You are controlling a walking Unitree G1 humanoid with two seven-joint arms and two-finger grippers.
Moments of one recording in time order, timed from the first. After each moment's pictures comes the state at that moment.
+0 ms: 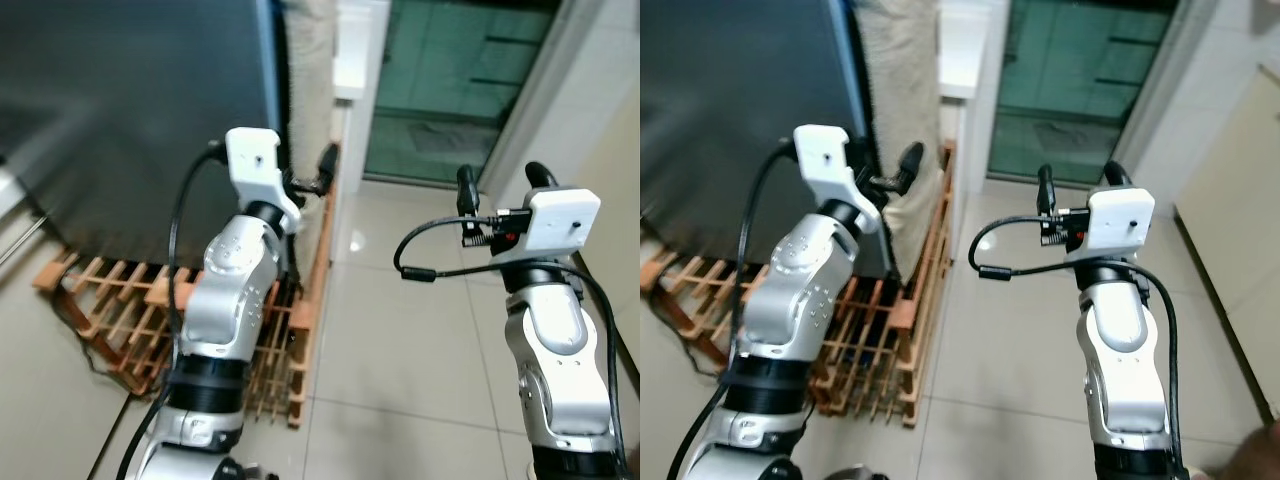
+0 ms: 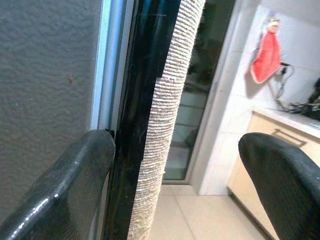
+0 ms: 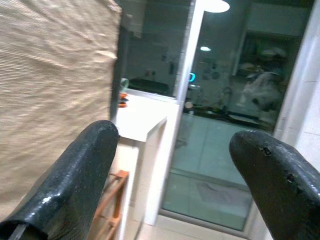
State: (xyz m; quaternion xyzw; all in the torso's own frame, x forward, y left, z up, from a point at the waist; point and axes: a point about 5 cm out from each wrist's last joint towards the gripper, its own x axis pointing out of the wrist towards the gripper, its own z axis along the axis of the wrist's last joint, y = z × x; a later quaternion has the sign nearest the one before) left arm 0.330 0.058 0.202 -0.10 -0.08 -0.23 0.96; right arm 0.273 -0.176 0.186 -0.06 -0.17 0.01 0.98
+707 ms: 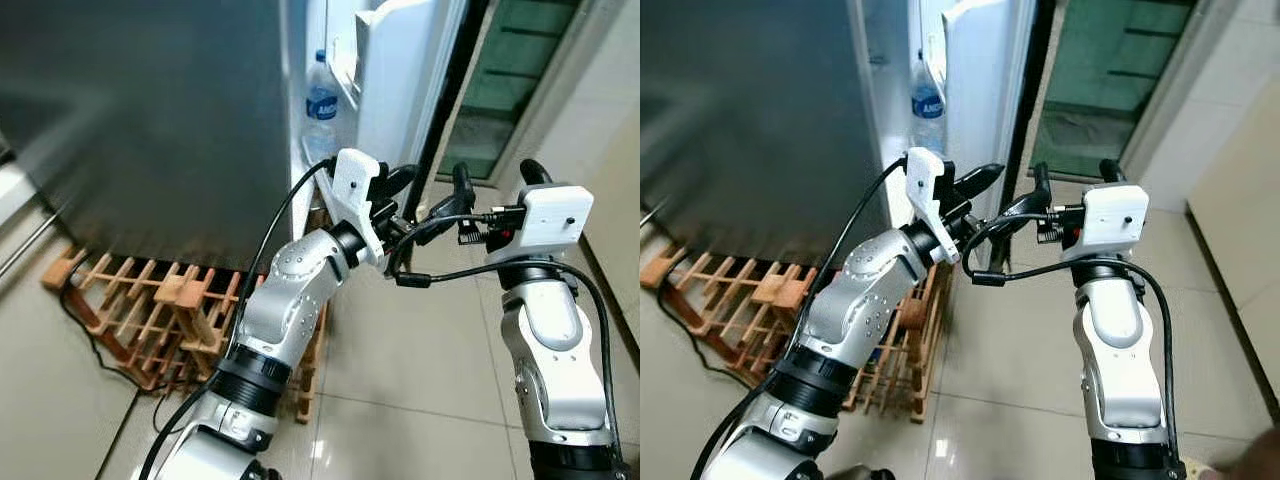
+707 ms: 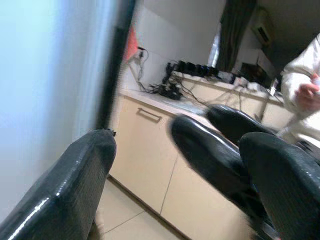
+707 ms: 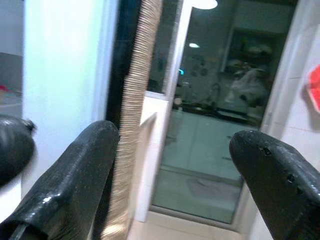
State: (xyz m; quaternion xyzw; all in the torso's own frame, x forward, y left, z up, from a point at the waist) left arm 0.313 0.007 0.202 -0.17 -0.09 -0.44 0.88; right arm 0.276 -0.173 0.190 -0.07 -0.17 0.01 0.98
